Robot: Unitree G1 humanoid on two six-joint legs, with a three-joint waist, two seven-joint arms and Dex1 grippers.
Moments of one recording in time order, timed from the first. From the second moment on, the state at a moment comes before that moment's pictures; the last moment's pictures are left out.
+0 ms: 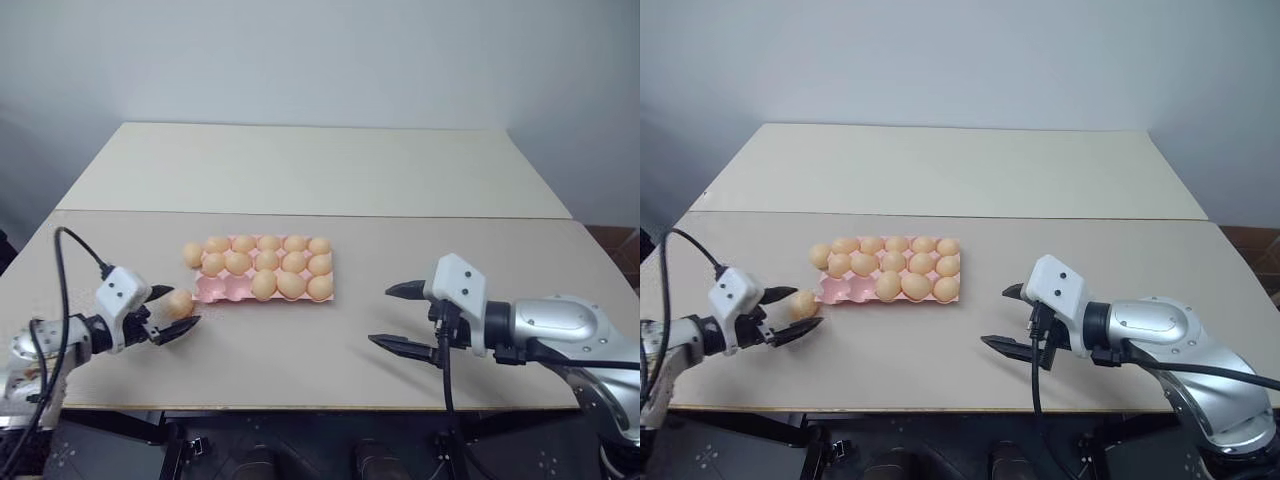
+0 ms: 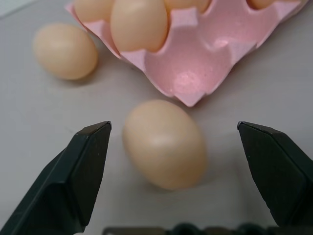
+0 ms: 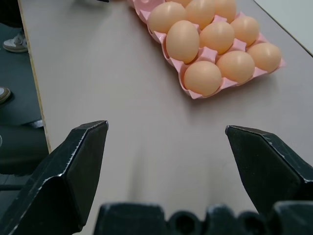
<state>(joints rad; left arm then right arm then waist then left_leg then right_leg) -0.12 0.84 0.23 0.12 -0.31 0.25 -0.97 -0.29 -0.81 -0.06 -0.78 0.55 0.97 0.81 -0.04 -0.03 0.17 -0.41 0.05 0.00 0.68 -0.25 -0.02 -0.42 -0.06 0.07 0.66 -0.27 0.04</state>
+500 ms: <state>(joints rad) -0.18 0.81 0.19 0.21 -0.29 0.22 -0.97 -0.22 -0.84 -0.05 -0.79 0.54 0.96 0.73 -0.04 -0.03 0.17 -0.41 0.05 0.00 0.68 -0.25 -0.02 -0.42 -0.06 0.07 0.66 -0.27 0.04</state>
